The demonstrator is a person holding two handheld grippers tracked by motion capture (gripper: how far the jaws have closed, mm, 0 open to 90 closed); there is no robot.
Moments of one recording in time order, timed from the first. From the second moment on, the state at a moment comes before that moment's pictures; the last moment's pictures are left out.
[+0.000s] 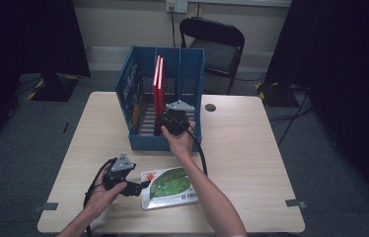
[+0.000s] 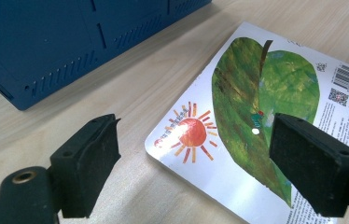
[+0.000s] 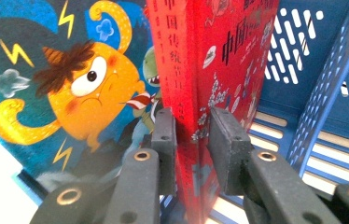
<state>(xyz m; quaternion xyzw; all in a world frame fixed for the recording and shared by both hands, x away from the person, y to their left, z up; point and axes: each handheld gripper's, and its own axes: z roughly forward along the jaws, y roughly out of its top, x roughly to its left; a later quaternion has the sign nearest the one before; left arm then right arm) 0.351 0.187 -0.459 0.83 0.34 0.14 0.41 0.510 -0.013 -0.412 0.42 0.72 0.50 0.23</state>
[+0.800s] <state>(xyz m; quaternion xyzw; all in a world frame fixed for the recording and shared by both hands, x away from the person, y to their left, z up) 0.352 0.188 -0.460 0.84 0.34 0.14 0.41 0.513 -0.013 -0.411 0.39 0.75 0.48 0.23</state>
